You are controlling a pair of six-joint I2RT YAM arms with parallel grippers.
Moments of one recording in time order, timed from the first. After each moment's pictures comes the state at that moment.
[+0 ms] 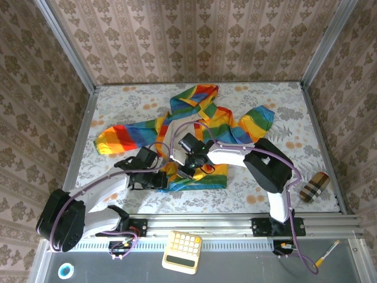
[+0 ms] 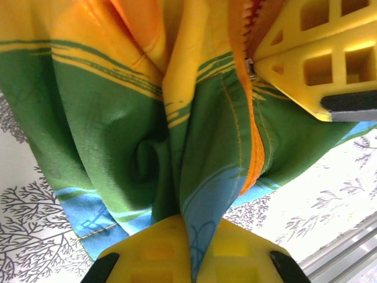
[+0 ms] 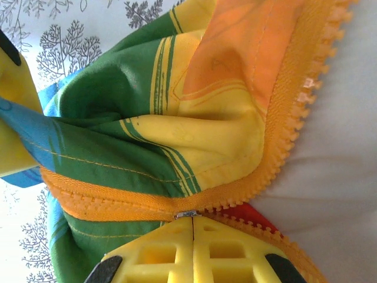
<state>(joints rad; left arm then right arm) -0.60 1.17 0.52 -0.56 0.37 -0.48 0.83 1.96 1.21 -0.34 -0.37 -0.24</state>
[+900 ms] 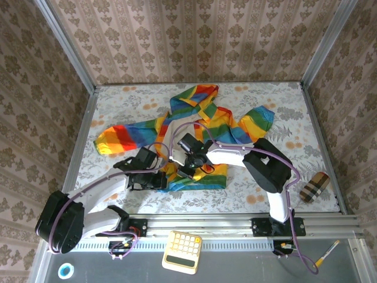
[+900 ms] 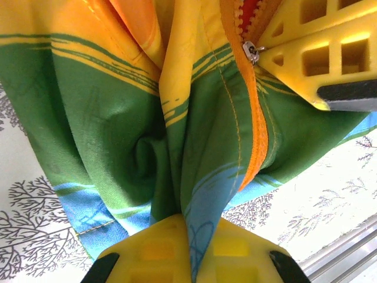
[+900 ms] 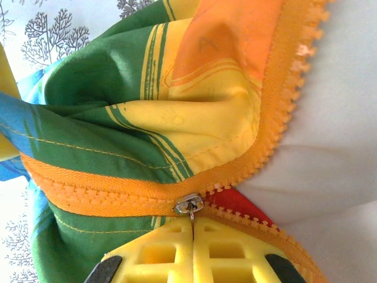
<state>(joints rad) -0.60 1.14 0.52 -0.58 0.36 -0.48 0.84 1.96 1.23 -0.36 -0.34 -0.27</state>
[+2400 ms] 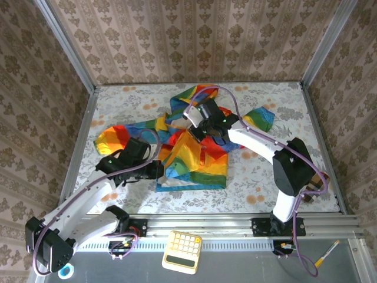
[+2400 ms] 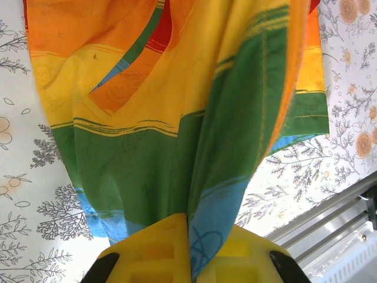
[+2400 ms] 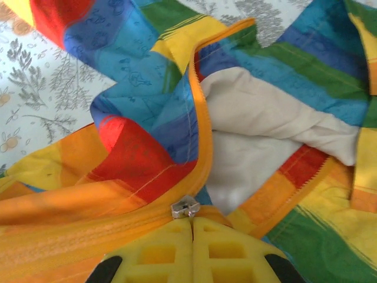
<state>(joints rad) -0.62 0.94 0.76 -0.82 0.29 -0.47 0.60 1.79 1.40 -0.42 -0.14 -0.18</state>
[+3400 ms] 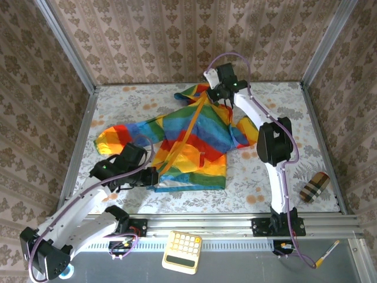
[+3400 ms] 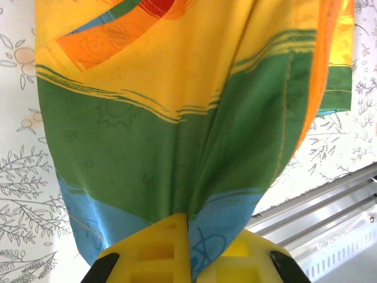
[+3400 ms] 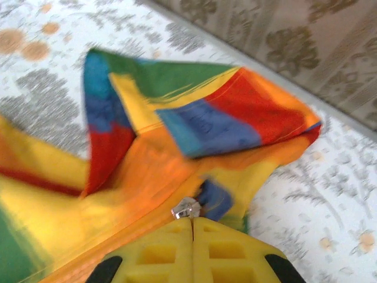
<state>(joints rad) -0.63 0.85 0.75 -0.98 0.26 -0.52 0.30 2.27 2.11 -0.59 -0.13 -0.23</state>
